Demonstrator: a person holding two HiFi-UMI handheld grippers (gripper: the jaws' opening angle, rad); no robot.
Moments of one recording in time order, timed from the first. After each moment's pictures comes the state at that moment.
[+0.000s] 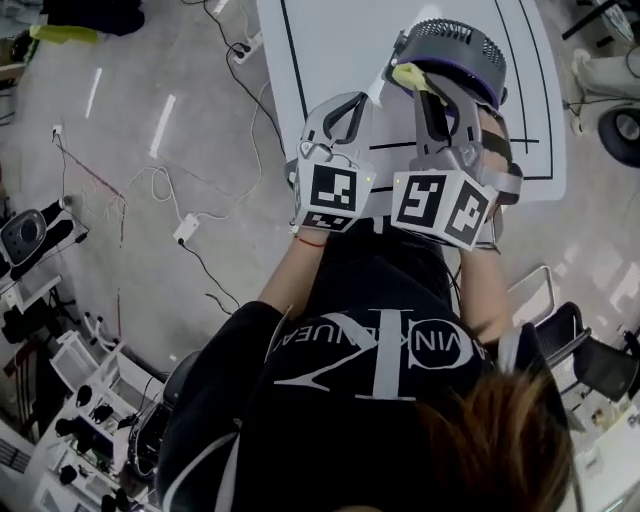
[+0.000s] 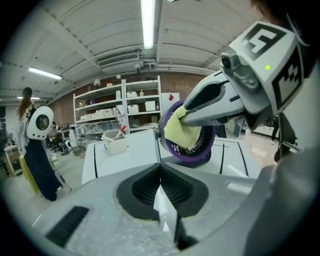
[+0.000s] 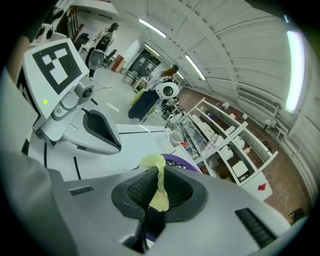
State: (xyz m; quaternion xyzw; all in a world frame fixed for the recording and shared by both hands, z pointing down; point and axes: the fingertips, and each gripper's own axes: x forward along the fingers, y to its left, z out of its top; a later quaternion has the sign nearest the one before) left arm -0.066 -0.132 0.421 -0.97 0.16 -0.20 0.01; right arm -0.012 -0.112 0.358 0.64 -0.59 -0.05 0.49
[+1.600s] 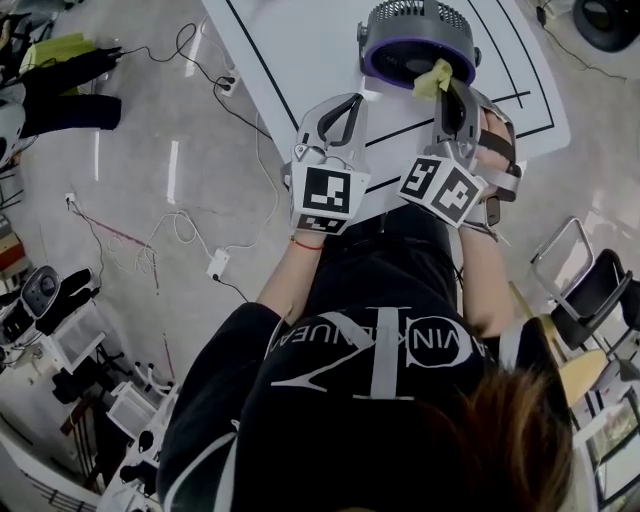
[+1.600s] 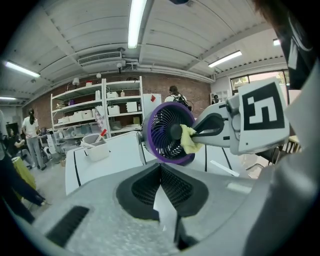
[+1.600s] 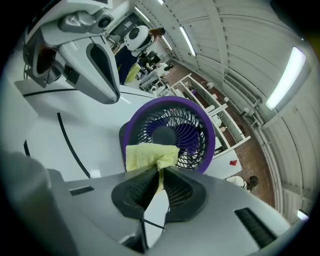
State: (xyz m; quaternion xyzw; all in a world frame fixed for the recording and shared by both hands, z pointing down) left arm -0.053 -0.110 0.416 -0.98 0.04 -0.20 0.04; right arm 0.040 -0.044 0.408 0.71 -0.41 0.00 0.57
